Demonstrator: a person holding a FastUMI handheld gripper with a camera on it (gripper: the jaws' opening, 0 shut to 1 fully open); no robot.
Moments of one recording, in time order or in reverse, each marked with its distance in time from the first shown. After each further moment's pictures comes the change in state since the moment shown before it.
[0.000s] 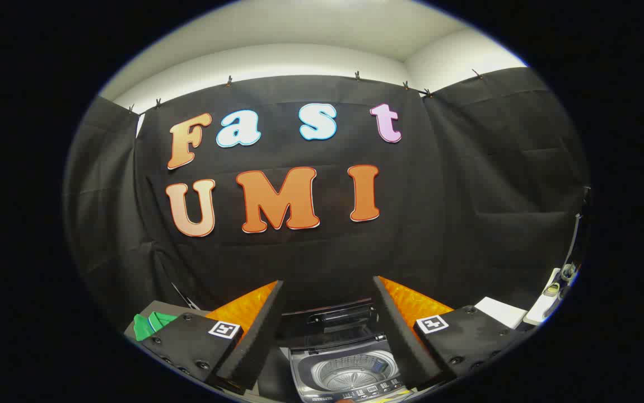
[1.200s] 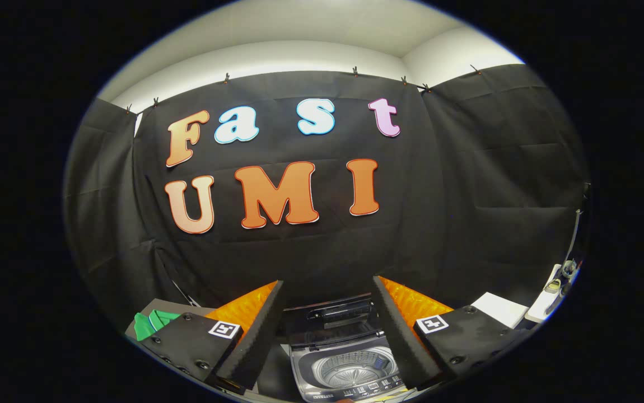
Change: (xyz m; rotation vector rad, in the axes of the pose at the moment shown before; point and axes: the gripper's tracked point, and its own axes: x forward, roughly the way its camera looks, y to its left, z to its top) arm 0.002 -0.002 -0.010 0.012 0.024 0.004
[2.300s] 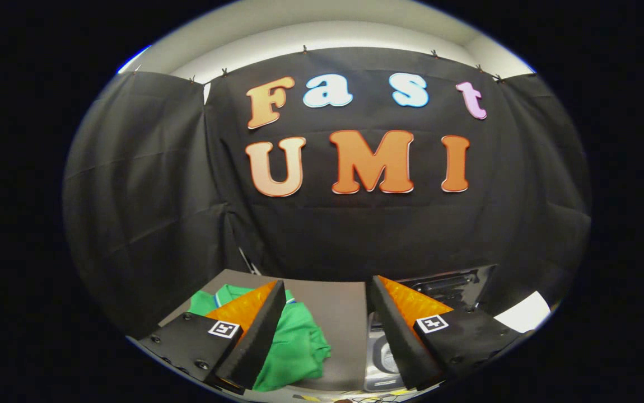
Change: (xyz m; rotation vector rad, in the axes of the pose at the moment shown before) arm -0.018 0.235 -0.089 -0.086 0.173 0.376
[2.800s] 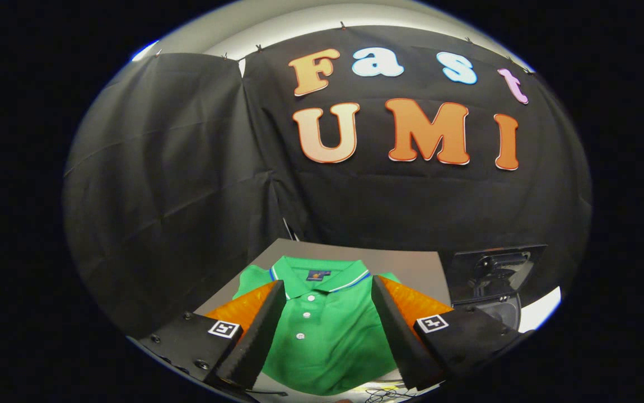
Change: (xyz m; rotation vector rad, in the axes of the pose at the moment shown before) arm 0.027 0.105 -0.073 -0.035 0.157 0.167
